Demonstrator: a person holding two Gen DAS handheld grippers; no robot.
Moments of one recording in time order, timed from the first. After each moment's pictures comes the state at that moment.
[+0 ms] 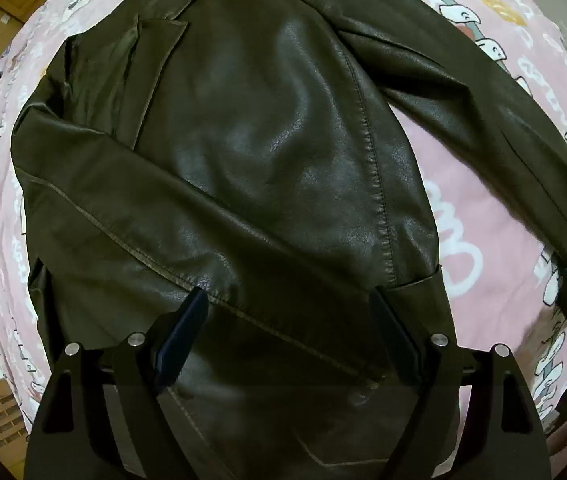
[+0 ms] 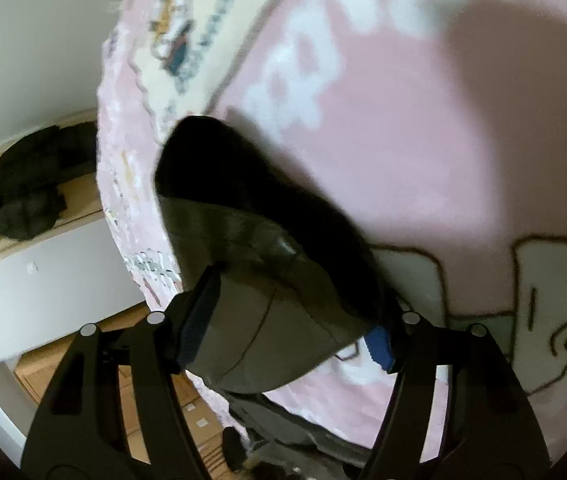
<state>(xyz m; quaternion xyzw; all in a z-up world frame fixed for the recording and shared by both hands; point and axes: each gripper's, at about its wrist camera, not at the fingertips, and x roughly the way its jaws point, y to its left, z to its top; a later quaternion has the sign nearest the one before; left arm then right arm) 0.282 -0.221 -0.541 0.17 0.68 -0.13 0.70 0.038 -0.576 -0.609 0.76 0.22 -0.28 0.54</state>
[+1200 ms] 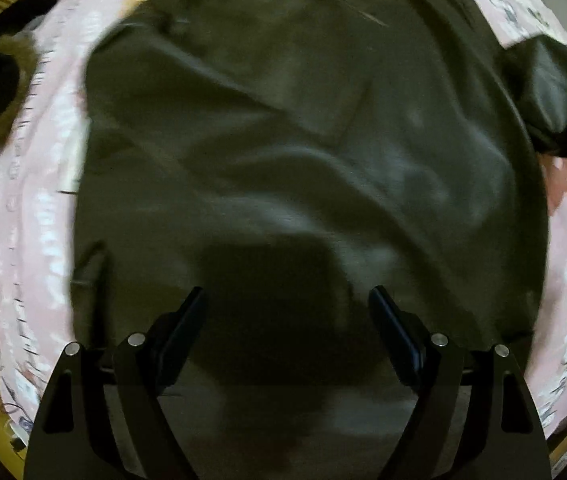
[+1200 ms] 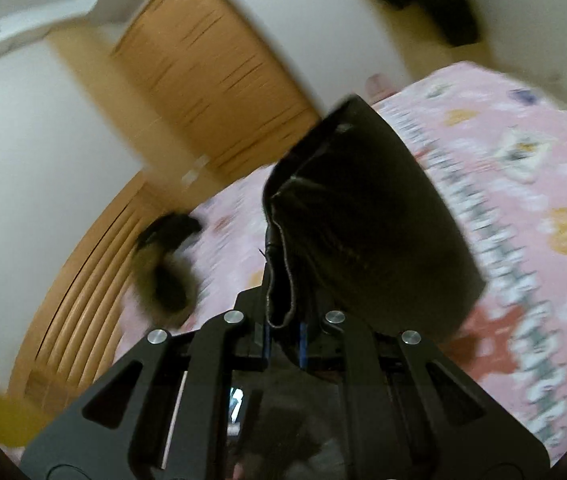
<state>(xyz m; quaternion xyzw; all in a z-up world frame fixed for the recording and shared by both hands) 0.366 -0.048 -0.548 0.09 0.68 -0.04 0.72 0.295 -0.341 -0.257 0.27 0.31 0.16 0.90</state>
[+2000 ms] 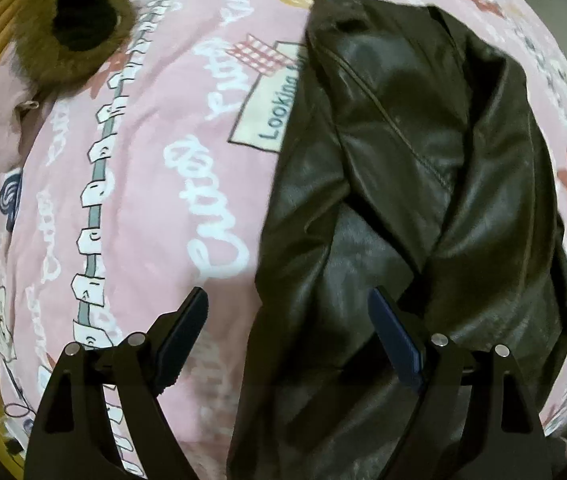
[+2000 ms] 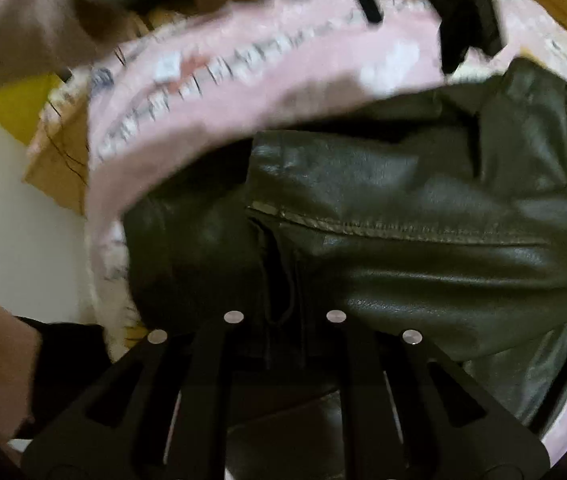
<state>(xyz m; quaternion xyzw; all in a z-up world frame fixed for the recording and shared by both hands) 0.323 0.135 -0.505 0.05 0.66 -0.03 0.75 0.111 0.022 -0.514 -0.20 0.54 0.46 0.68</state>
